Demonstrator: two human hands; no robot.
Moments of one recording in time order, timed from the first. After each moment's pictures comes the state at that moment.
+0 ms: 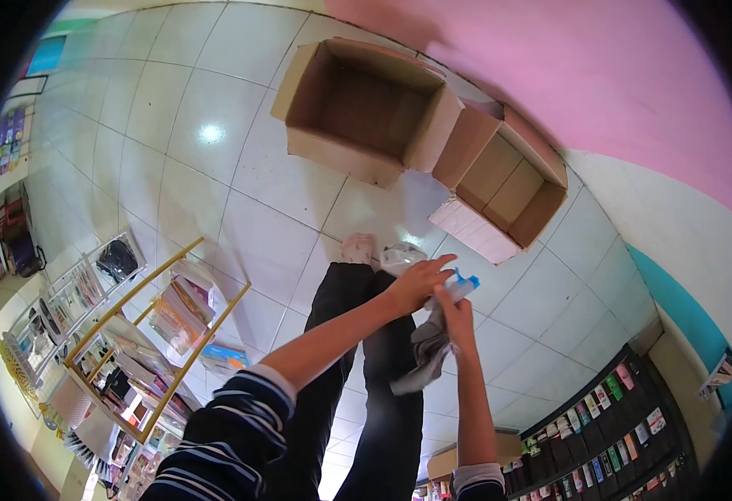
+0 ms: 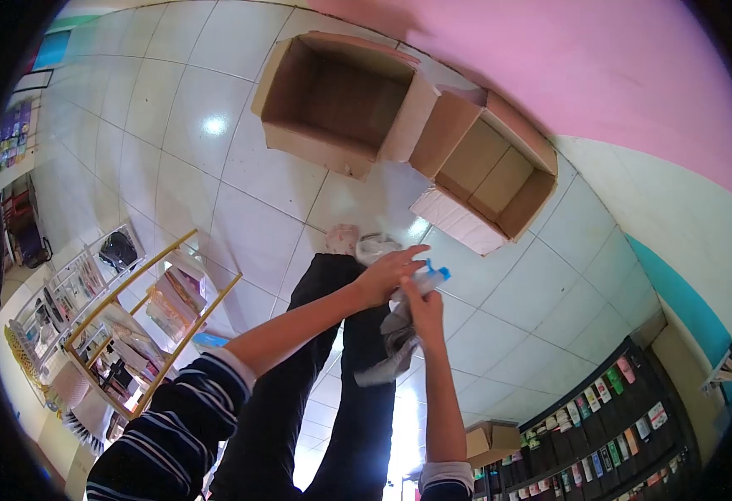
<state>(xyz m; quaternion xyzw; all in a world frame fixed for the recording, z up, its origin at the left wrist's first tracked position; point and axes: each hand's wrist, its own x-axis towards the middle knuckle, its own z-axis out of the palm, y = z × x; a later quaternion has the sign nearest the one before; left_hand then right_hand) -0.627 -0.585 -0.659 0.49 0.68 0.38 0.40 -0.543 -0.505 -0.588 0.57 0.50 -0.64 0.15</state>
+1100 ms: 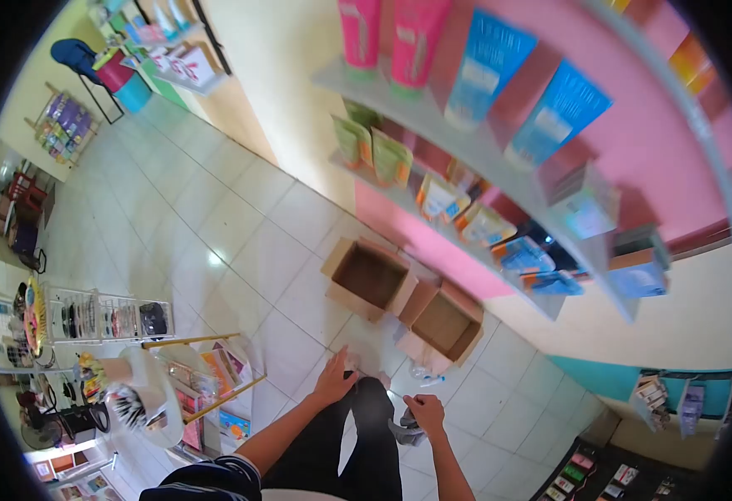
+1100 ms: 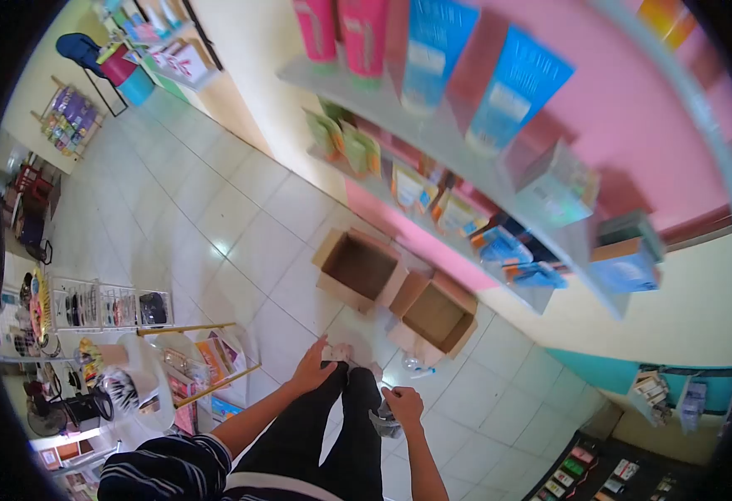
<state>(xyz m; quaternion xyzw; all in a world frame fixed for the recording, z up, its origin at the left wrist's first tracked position) -0.672 -0.699 -0.360 0.17 0.85 0.38 0.31 -0.532 -0.507 -0.325 0.40 0.80 -0.40 0.20</state>
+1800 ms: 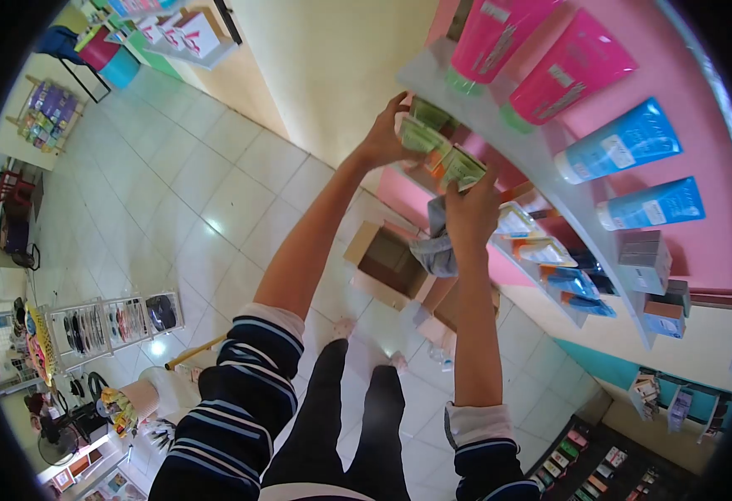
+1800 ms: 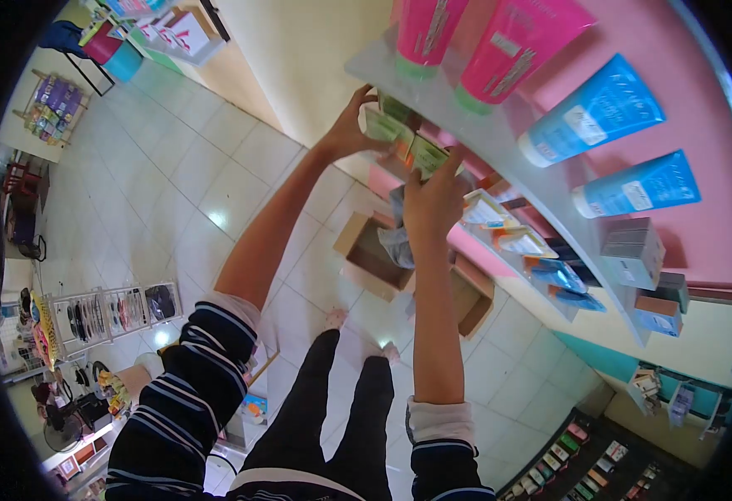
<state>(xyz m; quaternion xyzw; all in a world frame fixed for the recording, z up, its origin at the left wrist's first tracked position) -1.091 -0.580 -0.231 0.34 0.73 0.58 0.10 -0.933 -0.495 -0.180 0.34 0.89 -0.22 -0.20</state>
